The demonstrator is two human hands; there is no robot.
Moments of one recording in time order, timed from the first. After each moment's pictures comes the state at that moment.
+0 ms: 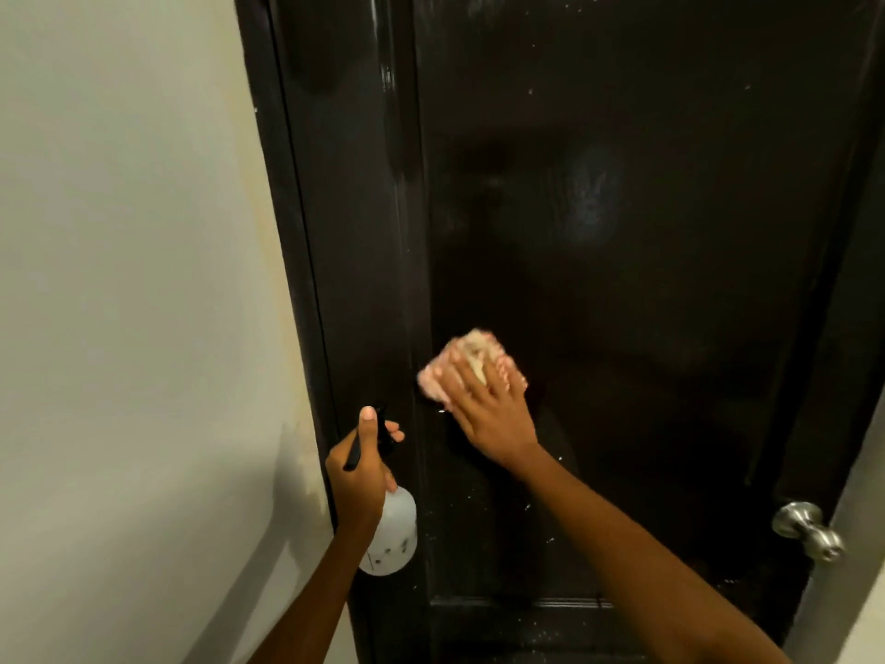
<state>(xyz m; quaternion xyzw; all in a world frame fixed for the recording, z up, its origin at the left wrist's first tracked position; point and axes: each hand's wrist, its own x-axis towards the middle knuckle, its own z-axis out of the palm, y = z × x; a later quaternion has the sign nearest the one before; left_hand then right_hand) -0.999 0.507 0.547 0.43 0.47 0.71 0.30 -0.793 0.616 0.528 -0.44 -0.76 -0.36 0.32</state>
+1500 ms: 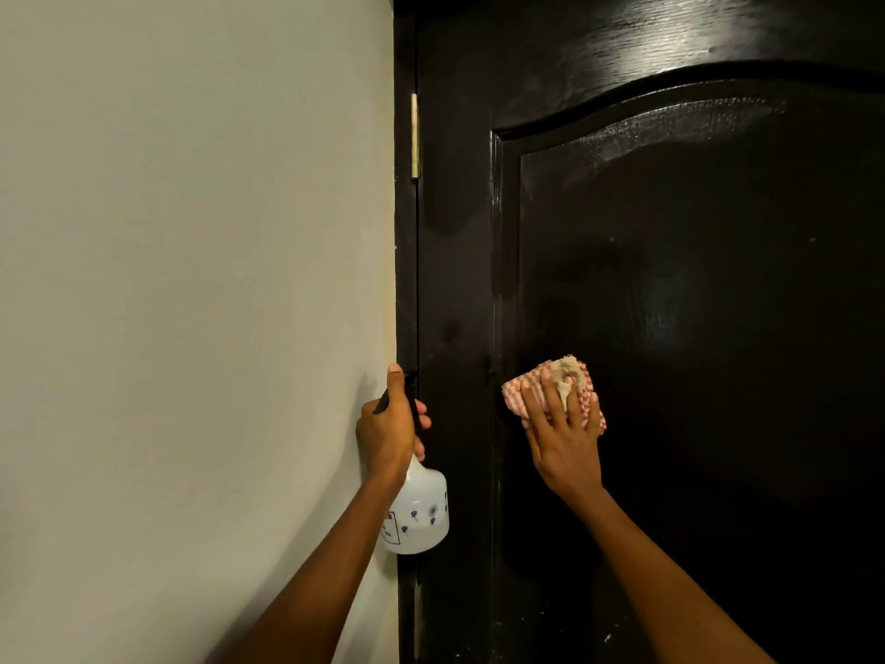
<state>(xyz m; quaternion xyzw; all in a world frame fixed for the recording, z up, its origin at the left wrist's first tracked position) -1.067 0.494 0.711 0.40 0.51 0.71 0.30 -0.826 0.619 0.630 -0.49 -0.70 -0.34 0.41</state>
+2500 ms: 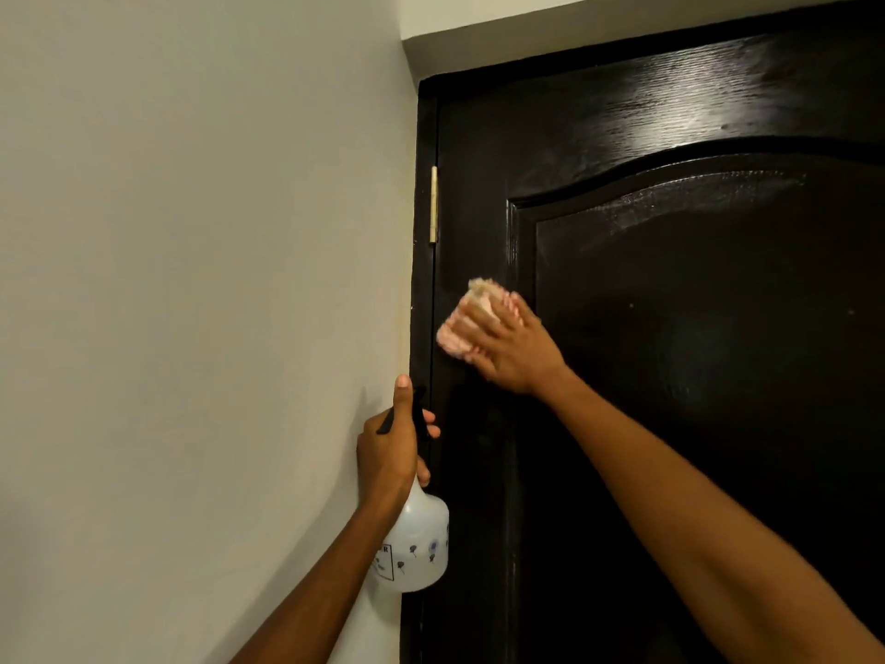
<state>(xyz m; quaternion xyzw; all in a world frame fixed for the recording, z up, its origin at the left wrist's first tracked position) -1.072 0.477 0.769 0.45 0.46 0.73 0.22 -0.899 0.637 0.884 -0.36 -0.77 -0.48 0.22</state>
